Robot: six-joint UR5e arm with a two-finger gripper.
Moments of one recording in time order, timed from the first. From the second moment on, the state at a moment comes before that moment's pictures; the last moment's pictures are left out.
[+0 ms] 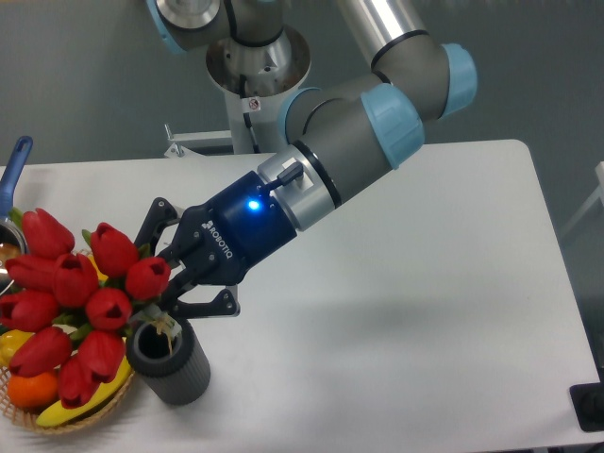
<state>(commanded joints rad) 2.42 -2.00 -1.39 -0.67 0.24 0.72</state>
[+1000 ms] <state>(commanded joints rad) 2.38 -2.04 -1.50 -0.67 0.28 0.88</state>
